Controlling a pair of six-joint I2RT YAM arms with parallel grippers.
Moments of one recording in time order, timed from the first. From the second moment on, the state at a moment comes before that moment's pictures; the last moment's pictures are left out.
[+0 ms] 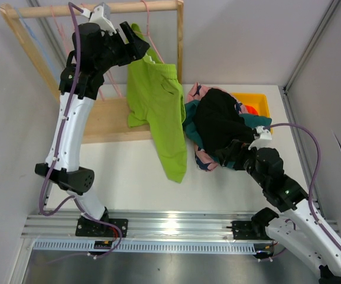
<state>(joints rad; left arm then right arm) -0.28 1.71 2.30 -0.72 0.13 -0.49 0.58 0.60 0.68 -0.40 0.15 0.55</state>
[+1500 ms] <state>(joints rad) -0.40 1.83 2.39 -0.71 0.01 -0.52 0.61 0.71 0.90 -0.38 0.02 0.43</state>
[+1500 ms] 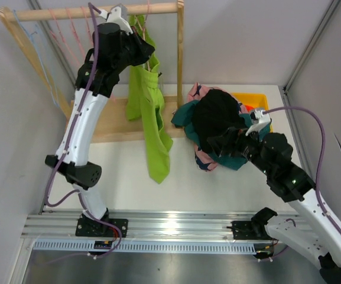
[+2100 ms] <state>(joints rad) -0.40 1.63 2.27 -0.77 0.04 -0.51 0.48 1.51 1.72 -0.67 0.39 0.37</state>
